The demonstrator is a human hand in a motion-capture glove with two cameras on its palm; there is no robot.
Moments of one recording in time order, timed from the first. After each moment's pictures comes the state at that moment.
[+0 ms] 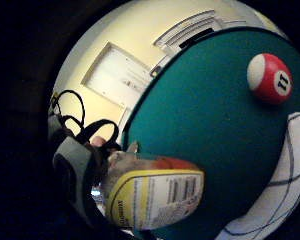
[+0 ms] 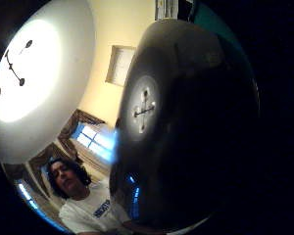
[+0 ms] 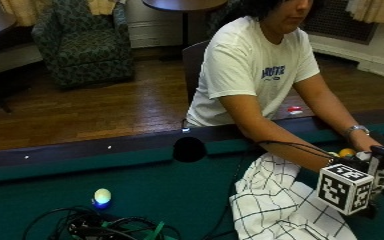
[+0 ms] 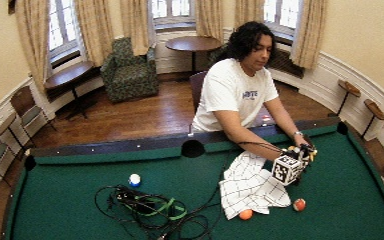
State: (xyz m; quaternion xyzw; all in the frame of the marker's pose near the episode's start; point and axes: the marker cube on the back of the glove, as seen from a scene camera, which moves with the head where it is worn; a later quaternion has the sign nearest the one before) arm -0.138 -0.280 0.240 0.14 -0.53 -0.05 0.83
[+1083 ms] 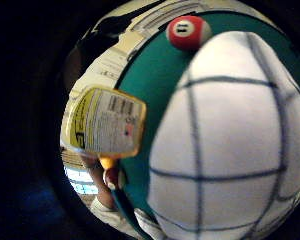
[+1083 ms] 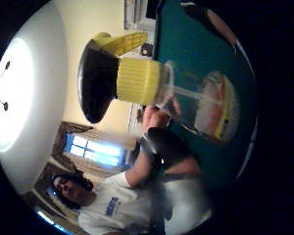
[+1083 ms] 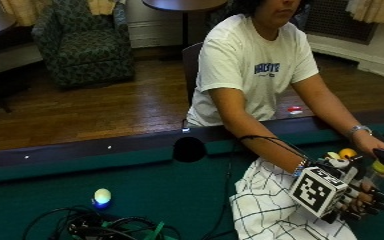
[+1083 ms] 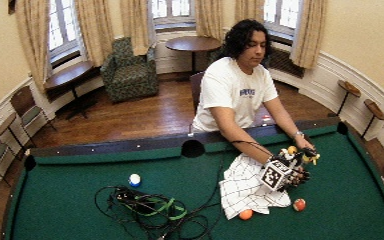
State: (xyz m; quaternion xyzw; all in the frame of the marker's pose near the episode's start) arm -0.074 -0.225 0.256 0.00 -0.44 0.00 0.90
